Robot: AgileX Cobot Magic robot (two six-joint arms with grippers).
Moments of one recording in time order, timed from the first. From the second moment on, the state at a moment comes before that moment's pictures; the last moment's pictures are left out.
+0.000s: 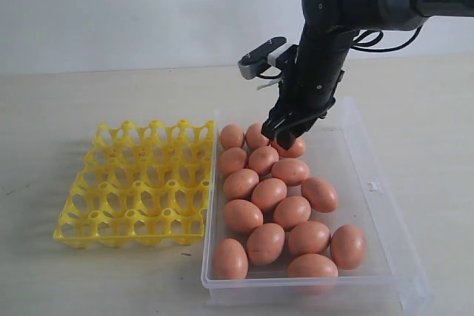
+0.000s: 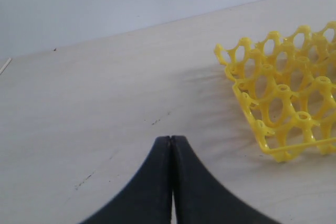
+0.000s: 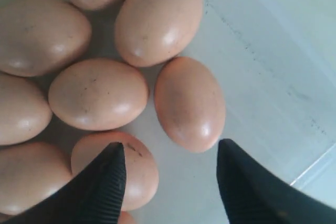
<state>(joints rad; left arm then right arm) -0.01 0.01 0.00 -0.05 0.37 0.21 0.43 2.12 -1.64 0.03 0.99 -0.39</state>
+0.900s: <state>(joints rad) -0.01 0.01 0.00 -0.05 0.37 0.21 0.43 2.27 -1.71 -0.04 0.92 -0.43</state>
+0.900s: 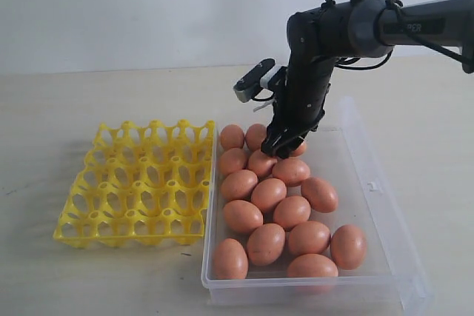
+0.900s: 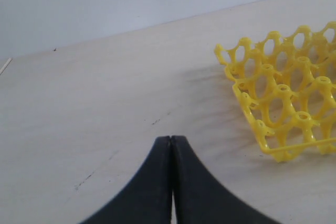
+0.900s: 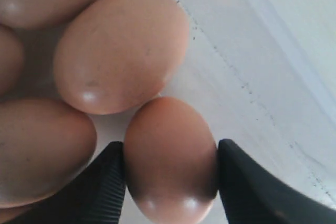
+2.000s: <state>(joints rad) -0.01 0.01 0.00 -0.05 0.37 0.21 0.77 2.29 -1.69 -0.27 -0.31 0.36</state>
